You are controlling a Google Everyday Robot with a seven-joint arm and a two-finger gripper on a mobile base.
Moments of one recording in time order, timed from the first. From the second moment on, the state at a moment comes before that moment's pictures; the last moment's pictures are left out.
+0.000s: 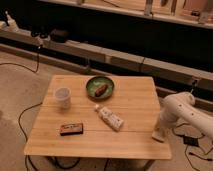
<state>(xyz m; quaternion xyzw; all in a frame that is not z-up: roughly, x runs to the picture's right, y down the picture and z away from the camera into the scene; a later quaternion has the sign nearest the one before) 0.326 0.229 0.821 -0.30 -0.18 -0.42 0.84</state>
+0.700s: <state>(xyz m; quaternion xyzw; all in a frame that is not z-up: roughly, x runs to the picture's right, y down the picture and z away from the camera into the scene) 0.274 0.168 0.839 -0.27 -0.20 -0.46 0.83</state>
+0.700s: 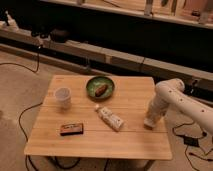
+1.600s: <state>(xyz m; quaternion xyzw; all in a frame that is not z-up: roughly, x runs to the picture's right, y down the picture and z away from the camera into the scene) 0.178 0.202 0.814 -0.25 -0.26 -0.52 0.78</state>
